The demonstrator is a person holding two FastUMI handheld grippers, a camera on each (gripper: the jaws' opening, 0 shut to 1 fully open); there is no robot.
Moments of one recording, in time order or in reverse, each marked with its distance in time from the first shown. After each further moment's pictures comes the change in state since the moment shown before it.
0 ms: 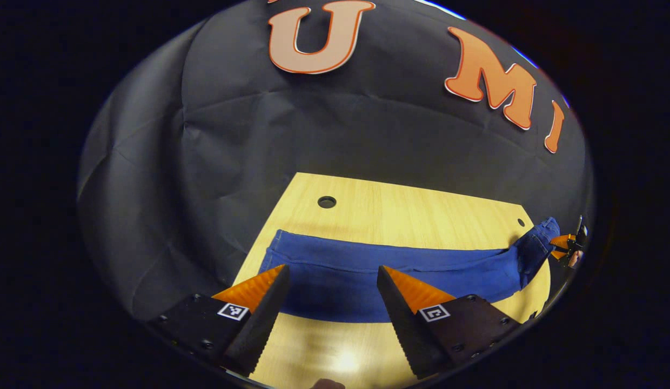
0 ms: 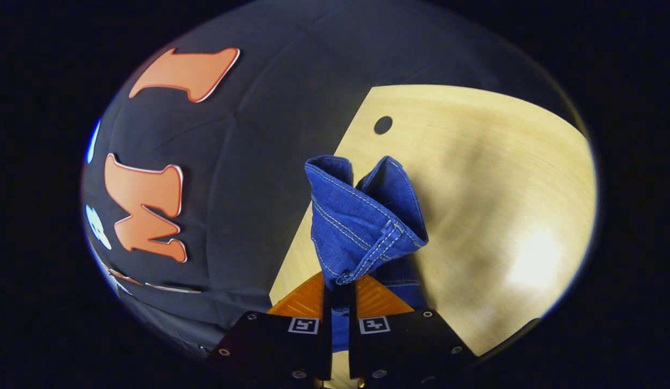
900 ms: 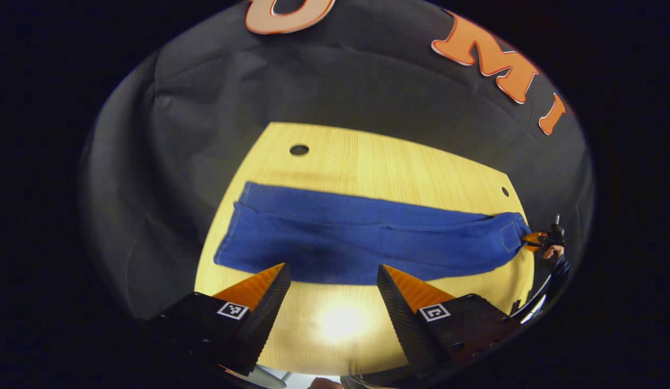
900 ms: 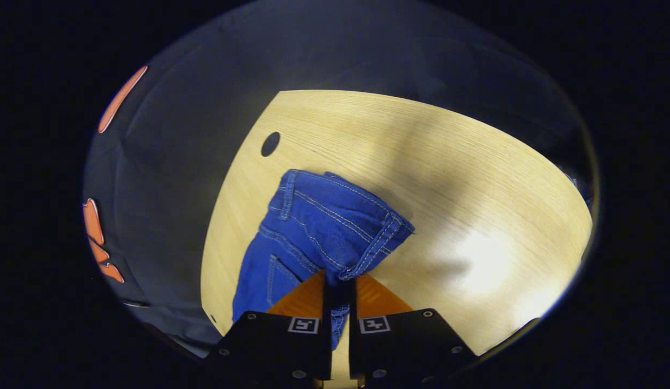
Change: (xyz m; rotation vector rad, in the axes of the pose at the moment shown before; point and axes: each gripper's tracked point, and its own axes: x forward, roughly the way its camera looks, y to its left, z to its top) left arm -0.006 -0.059 -0.040 0.028 0.240 -0.101; right arm 0.015 -0.170 0.090 0.007 -0.007 -0.409
